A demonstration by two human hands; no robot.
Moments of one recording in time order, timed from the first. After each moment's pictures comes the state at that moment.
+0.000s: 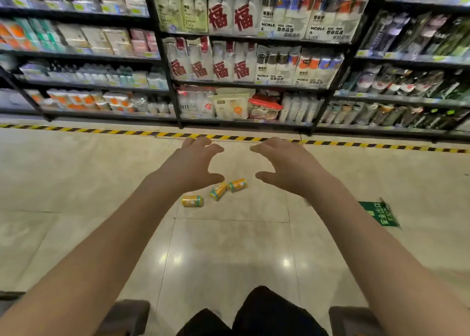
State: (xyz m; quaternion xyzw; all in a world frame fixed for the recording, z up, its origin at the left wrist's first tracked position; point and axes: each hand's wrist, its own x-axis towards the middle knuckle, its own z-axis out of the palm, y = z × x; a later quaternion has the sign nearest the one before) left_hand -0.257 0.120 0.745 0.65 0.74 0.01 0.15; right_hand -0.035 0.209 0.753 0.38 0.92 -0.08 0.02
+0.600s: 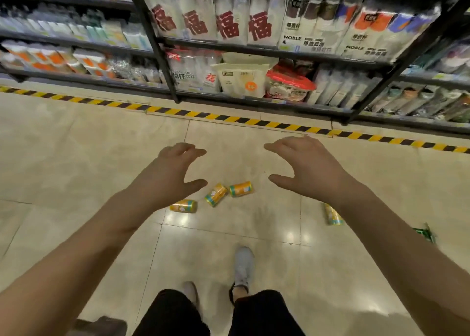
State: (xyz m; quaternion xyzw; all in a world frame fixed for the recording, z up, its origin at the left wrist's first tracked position) left_hand -0.368 0.403 0.574 0.58 0.78 0.02 0.23; right_hand -0.104 0.565 0.572 0.31 0.94 -0.11 0.06
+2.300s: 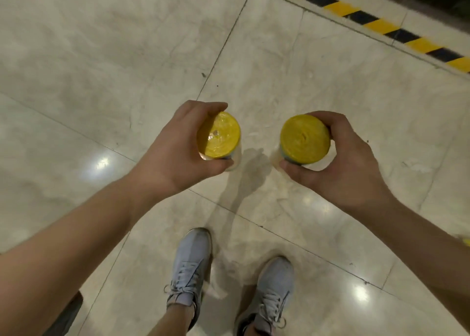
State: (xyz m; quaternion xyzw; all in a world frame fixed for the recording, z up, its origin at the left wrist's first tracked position) left_hand -0.485 0.404 0.100 0.41 0.82 0.27 0.29; right_hand -0.276 0.582 0.092 0.35 0.82 -0.45 -0.06
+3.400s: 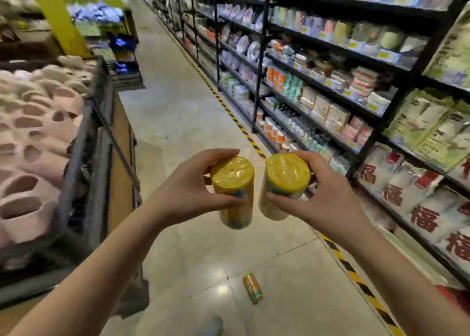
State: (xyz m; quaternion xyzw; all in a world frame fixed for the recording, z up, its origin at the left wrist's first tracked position) left_hand -0.384 0.175 0.825 0.24 0.84 0.48 0.00; right_hand -0.344 0.437 0.824 -0.12 0.88 -0.43 -0.14
